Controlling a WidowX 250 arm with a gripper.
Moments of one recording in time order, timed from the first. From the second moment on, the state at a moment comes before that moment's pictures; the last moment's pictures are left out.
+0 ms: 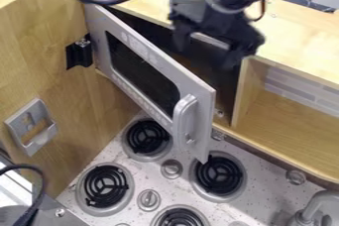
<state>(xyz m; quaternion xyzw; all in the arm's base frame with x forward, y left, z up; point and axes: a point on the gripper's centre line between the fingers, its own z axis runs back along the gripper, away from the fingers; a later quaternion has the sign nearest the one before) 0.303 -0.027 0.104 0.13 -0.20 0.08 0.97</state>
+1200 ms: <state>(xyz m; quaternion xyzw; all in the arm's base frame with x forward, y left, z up) 0.299 -0.006 -0.001 0.05 -0.14 0.18 0.97</state>
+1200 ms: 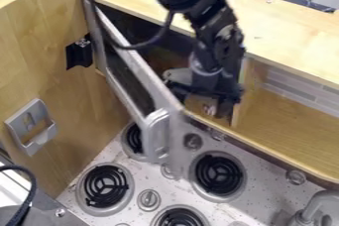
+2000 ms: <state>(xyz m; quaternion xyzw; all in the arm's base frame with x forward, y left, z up) 0.230 0.071 -0.005 0.09 -0.11 0.32 0.94</state>
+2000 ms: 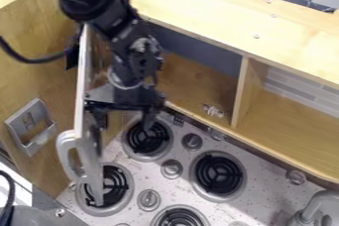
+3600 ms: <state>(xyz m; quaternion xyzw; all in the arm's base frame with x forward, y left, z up) 0.237 0.102 0.006 0.09 -0.12 0.32 0.93</state>
